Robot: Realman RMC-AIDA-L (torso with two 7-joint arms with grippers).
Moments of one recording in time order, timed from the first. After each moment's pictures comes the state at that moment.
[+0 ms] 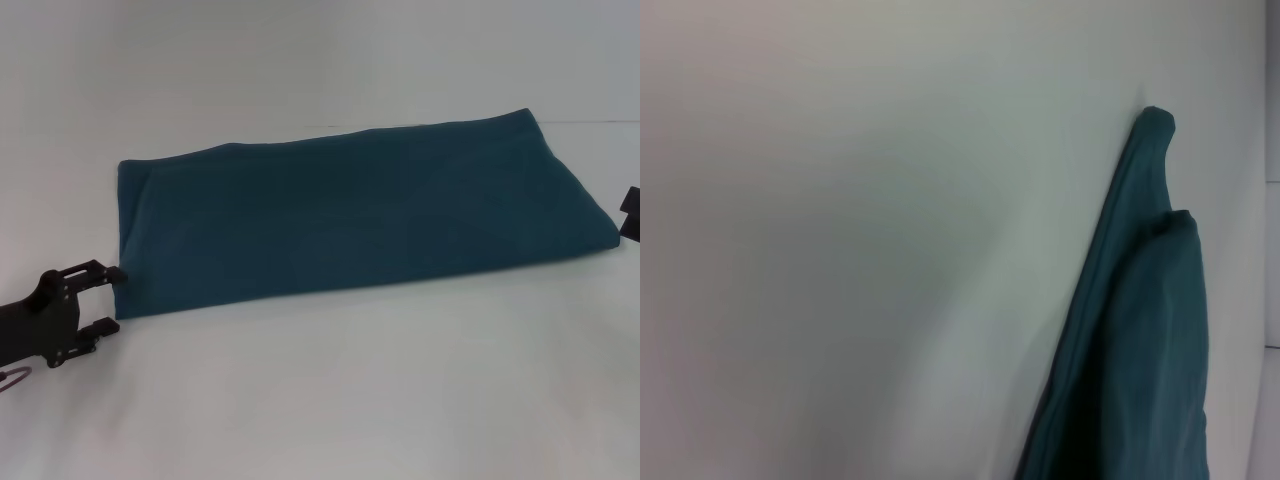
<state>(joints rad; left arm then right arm) -0.44 -2.09 0.39 0.62 2.20 1.24 -2.78 0.38 1.91 -0.48 -0.54 -1.82 -1.65 2.11</state>
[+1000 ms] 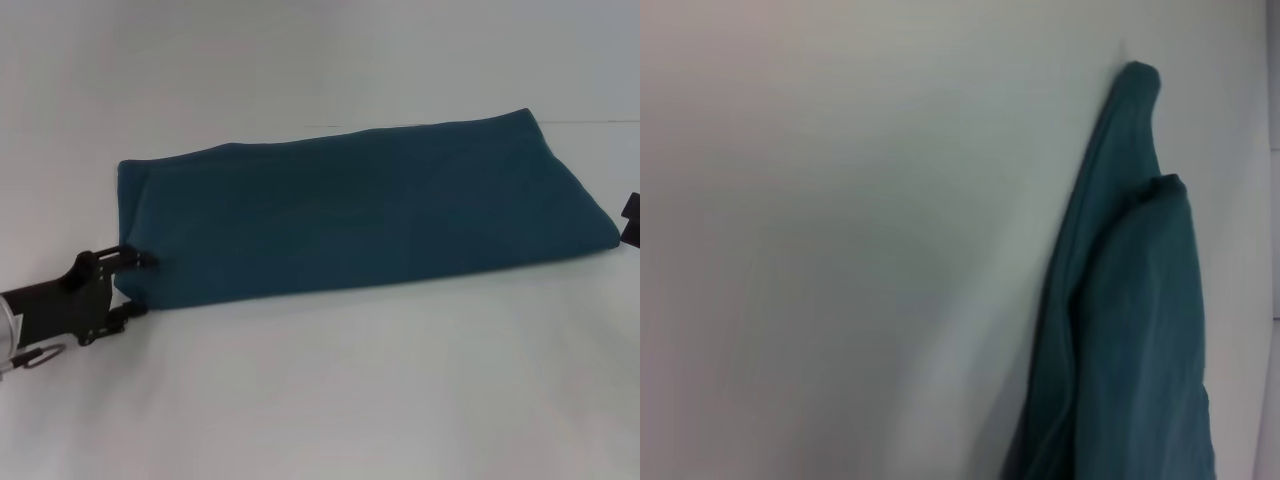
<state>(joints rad) -0.50 -2.09 0.44 0.58 2.20 1.17 -2.78 0.37 1.91 -0.48 -0.53 -1.81 -1.65 2.10</state>
